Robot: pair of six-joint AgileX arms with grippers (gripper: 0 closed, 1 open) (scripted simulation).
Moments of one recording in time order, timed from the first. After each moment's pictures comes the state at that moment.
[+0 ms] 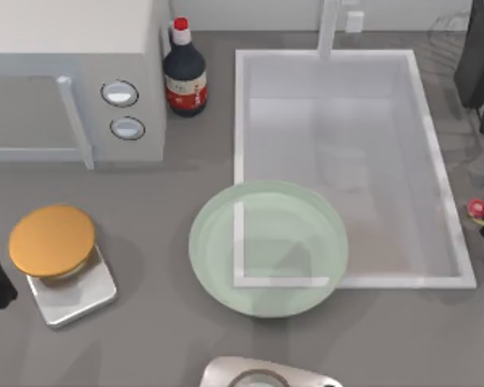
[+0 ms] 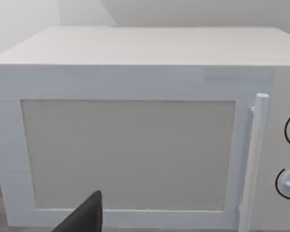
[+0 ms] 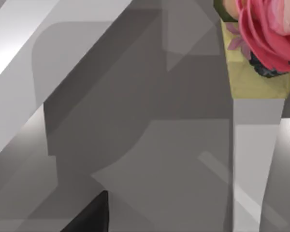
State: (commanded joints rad) left arm 0.00 0.00 0.00 0.00 0.00 0.00; right arm -0.03 2.02 1.17 -0.71 0.00 -0.76
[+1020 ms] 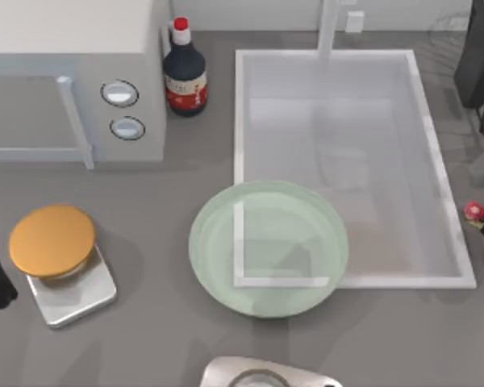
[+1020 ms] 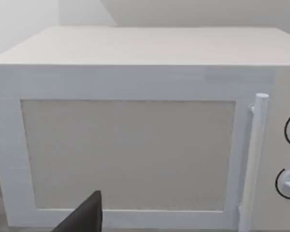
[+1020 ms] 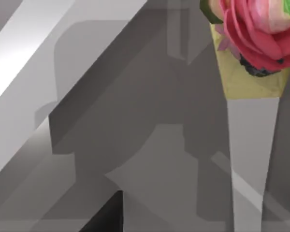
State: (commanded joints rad) left arm 0.00 0.00 0.00 0.00 0.00 0.00; right arm -0.03 2.02 1.17 -0.71 0.00 -0.76
